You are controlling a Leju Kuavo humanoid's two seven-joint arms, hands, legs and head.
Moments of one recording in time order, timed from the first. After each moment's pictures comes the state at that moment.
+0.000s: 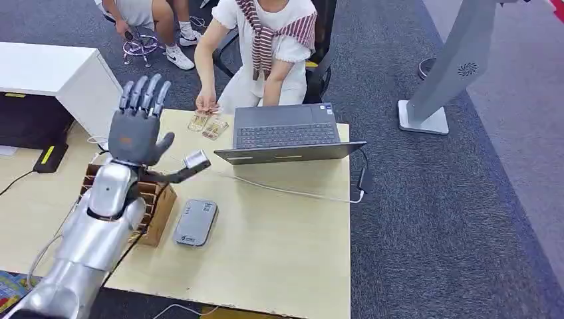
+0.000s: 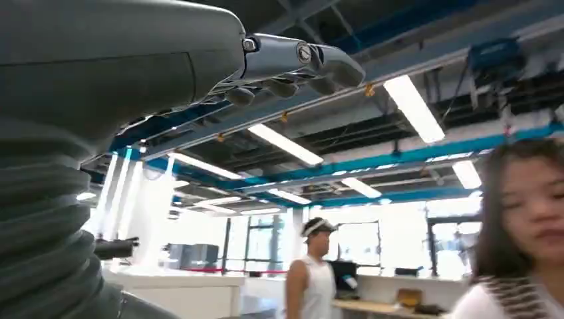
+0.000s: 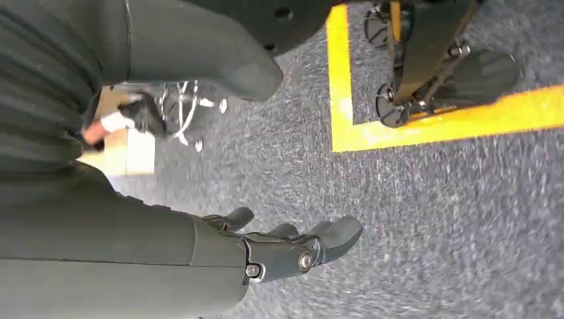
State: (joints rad) left arm -0.44 0.24 -0.31 -1.33 -1.37 0.54 0.03; right arm -0.05 0.15 -0.56 -0.19 0.43 -0.19 0.11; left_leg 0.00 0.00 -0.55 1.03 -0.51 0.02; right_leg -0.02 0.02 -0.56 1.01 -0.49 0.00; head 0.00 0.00
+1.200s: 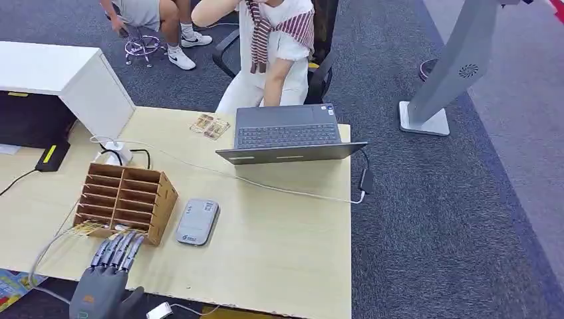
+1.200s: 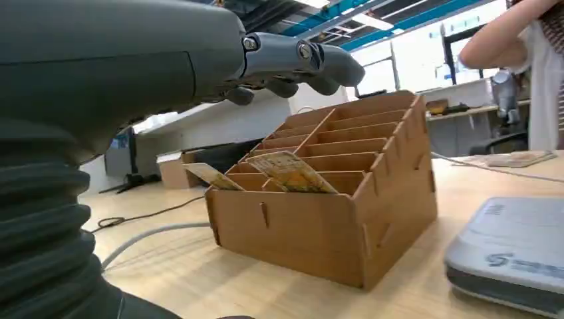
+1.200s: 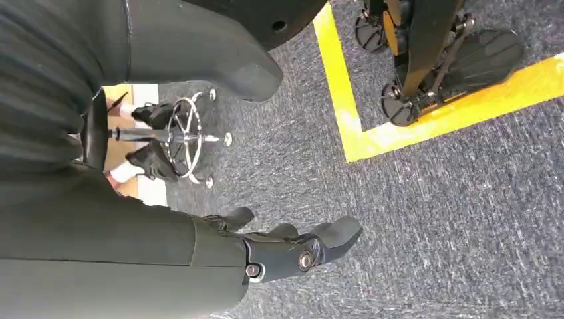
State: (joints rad) left arm 0.39 0.40 -0.16 -1.67 -1.25 0.50 0.11; right arm -0.03 0.17 -0.71 -0.19 0.43 -0.23 0.10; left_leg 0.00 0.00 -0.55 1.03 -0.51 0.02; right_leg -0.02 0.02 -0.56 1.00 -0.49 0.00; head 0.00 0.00
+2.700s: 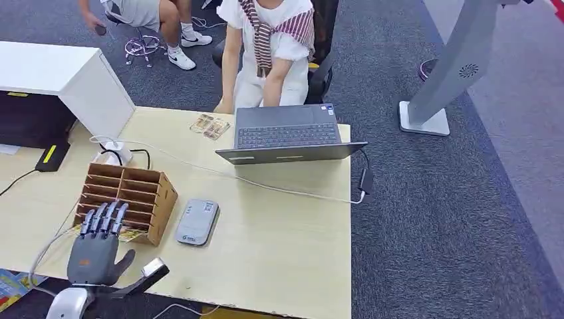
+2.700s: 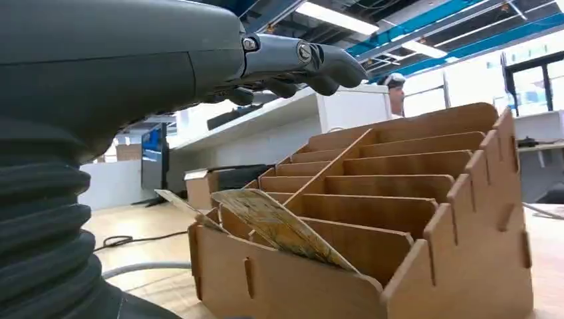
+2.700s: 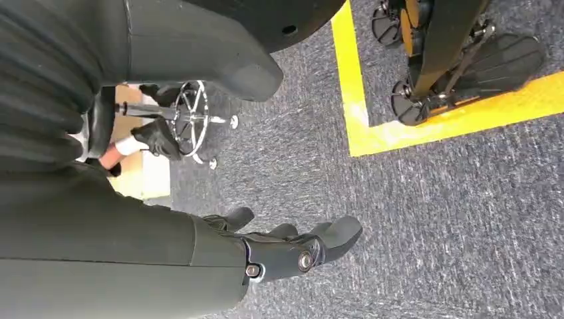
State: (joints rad) left arm 0.16 0.26 0.03 -1.43 -1.30 0.56 -0.03; right arm -0.03 0.17 -0.71 -0.19 0.52 -0.20 0.12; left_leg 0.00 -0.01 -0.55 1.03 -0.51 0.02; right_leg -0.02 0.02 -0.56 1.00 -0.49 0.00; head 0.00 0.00
